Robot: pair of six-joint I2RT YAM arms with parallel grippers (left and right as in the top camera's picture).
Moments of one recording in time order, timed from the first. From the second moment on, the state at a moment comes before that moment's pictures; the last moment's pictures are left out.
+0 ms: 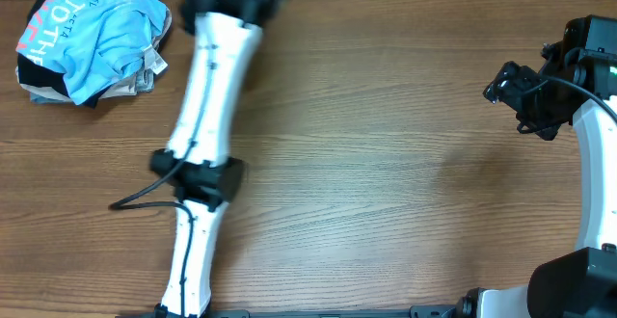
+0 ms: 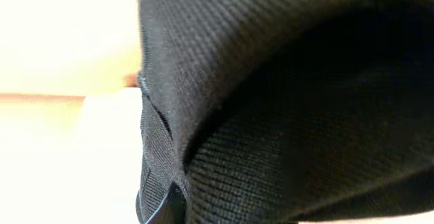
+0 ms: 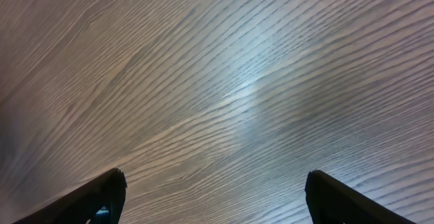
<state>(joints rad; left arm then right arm) -0.29 2.46 3.02 -1.46 -0.59 0.19 -0.24 1.61 1.55 -1.16 -0.18 0.36</state>
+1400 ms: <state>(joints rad) 0.22 2.43 2.69 -1.29 -0.15 0.21 -0.20 1.61 1.55 -1.14 -0.22 0.36</state>
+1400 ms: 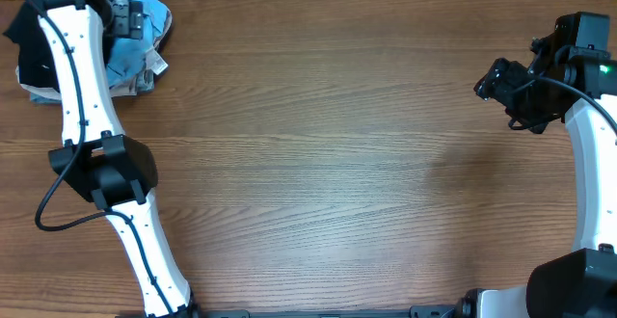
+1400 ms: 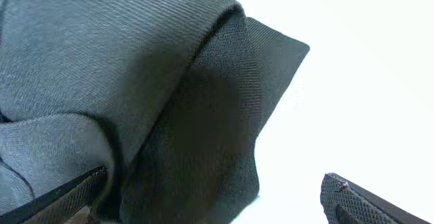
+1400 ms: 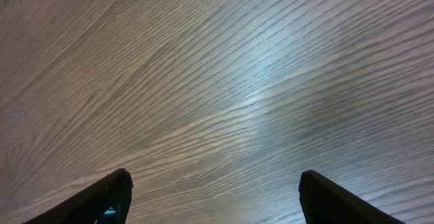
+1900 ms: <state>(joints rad) 0.05 2.08 2.80 -1.39 -0.11 0.16 -0.20 1.57 2.22 -1.54 -0.23 0.33</state>
